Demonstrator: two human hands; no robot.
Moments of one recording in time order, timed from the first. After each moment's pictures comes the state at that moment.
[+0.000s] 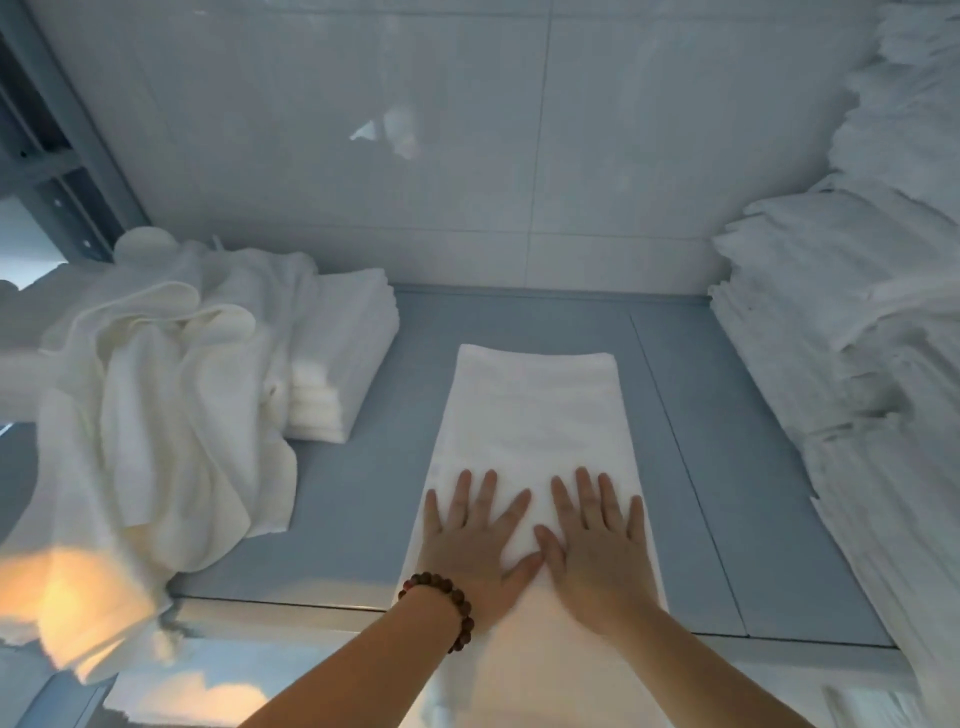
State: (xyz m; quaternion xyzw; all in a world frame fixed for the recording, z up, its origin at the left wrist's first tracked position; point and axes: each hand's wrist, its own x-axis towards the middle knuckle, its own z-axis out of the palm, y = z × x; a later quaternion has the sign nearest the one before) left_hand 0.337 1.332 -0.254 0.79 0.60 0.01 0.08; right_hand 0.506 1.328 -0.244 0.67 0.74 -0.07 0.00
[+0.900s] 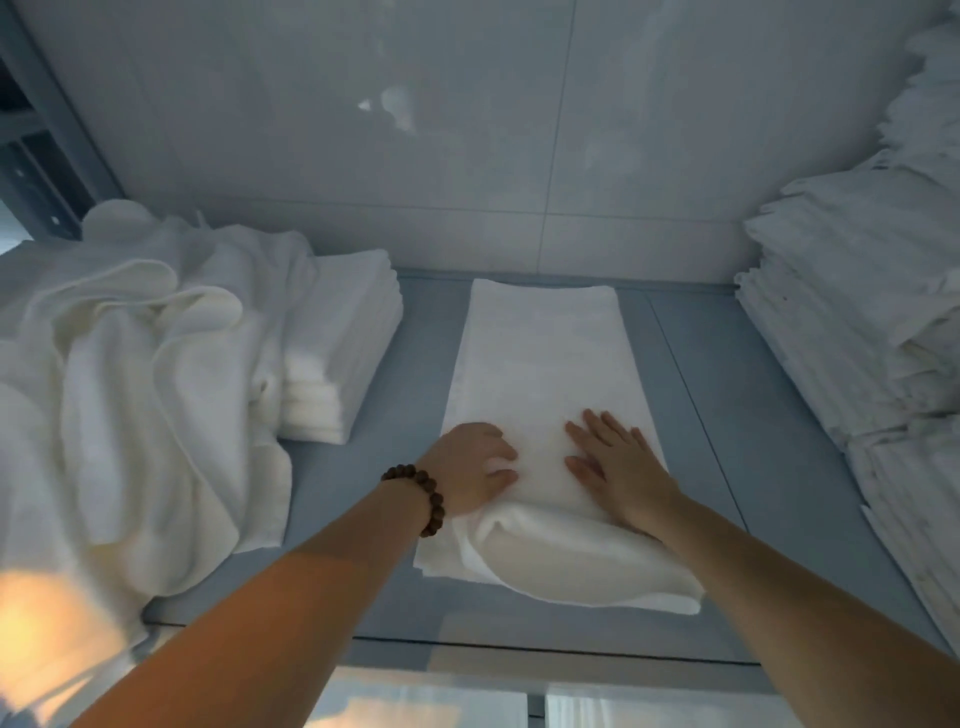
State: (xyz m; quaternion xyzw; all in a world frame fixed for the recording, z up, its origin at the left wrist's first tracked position) left_hand 0.295 1.435 -0.205 0.80 0.53 0.06 0.28; right_hand 0.521 1.437 -0.229 0.61 0.78 -0.15 -0.03
